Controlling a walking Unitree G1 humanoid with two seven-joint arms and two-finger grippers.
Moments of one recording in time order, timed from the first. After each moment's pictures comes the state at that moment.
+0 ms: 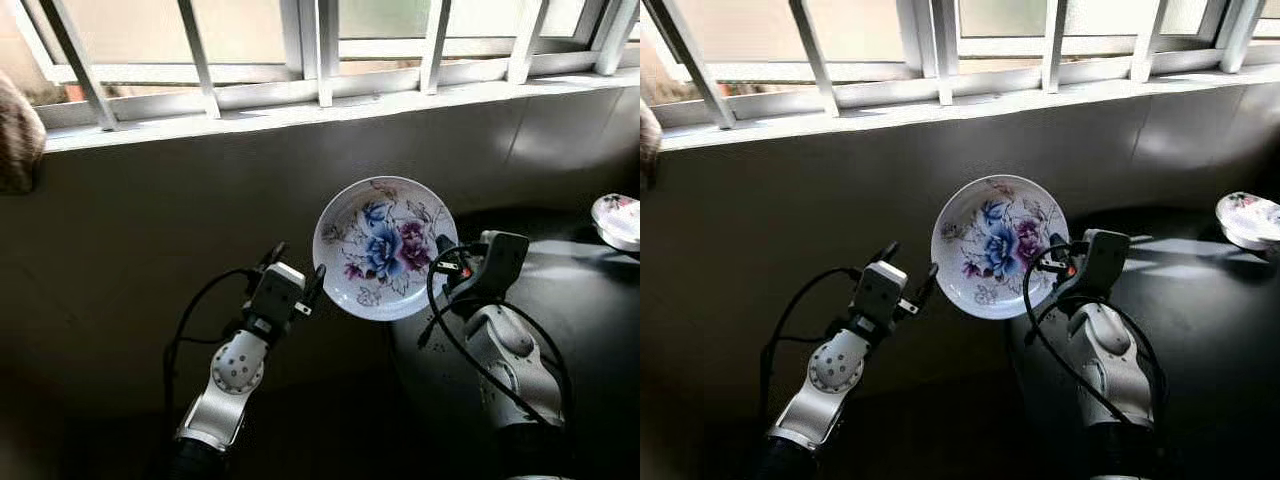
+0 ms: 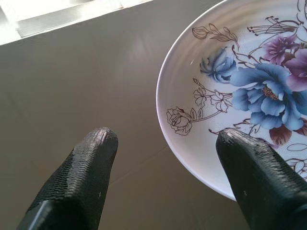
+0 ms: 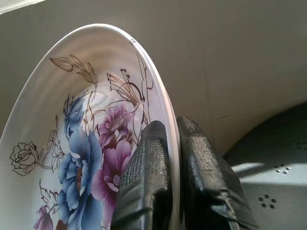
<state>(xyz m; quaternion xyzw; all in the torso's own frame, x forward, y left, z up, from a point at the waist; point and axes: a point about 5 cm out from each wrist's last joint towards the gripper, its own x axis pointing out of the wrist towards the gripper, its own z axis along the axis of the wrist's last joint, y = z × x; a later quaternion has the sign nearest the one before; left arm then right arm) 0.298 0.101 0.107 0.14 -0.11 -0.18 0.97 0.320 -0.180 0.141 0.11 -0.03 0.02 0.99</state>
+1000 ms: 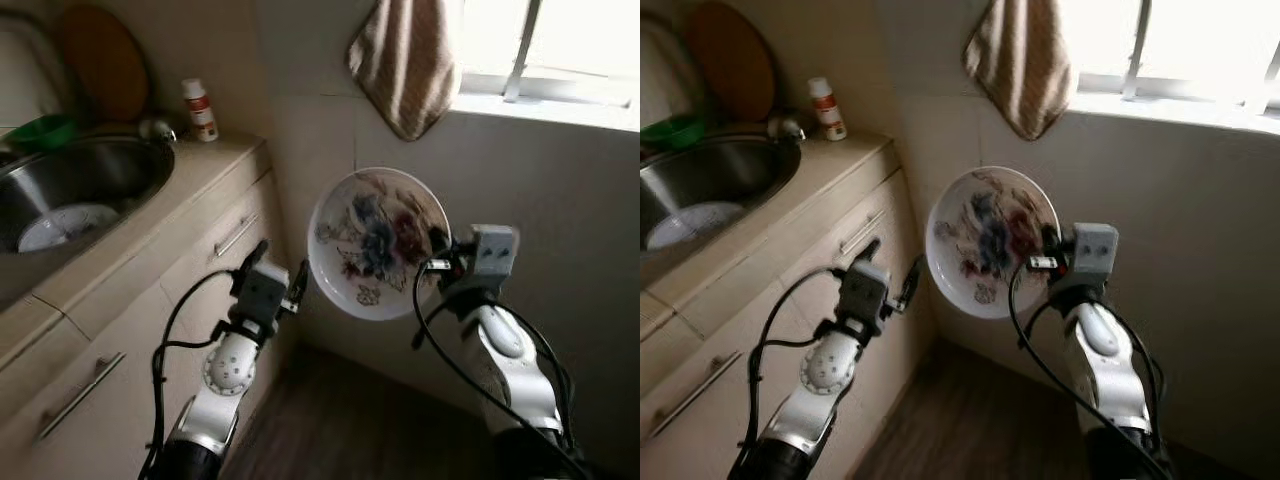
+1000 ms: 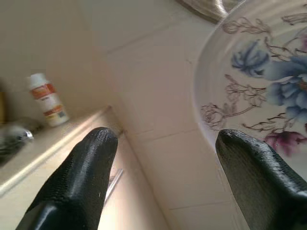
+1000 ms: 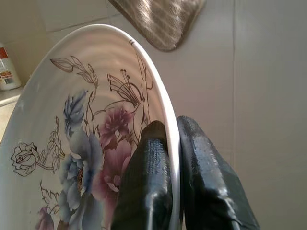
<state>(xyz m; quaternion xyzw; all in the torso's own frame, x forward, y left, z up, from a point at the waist) 0.299 0.110 0.116 0.14 -0.15 -0.13 0.97 0.317 -0.186 0.157 0.04 -0.10 0.00 0.99</state>
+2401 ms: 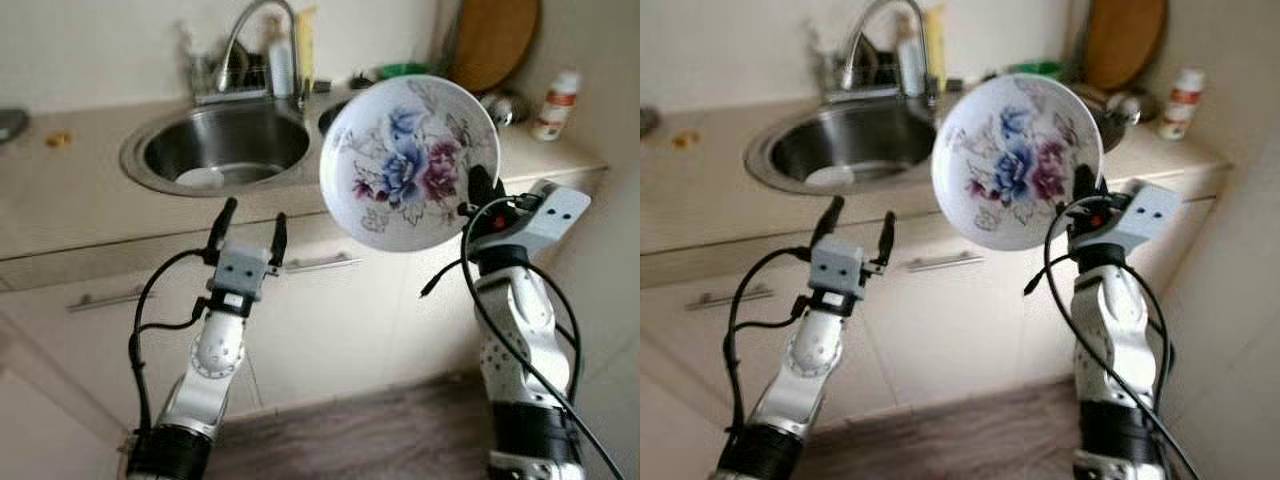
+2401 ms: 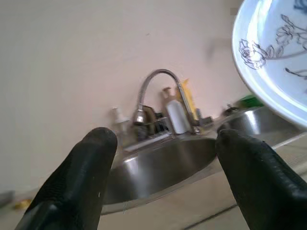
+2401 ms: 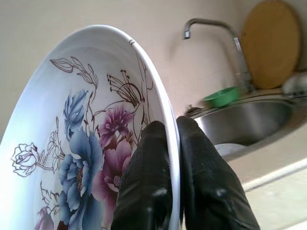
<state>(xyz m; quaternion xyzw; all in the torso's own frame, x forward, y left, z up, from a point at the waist) 0.304 0.145 0.156 0.15 -0.25 -0.01 0.96 0.321 -0.159 0.215 0.19 -0.20 0.05 0.96</state>
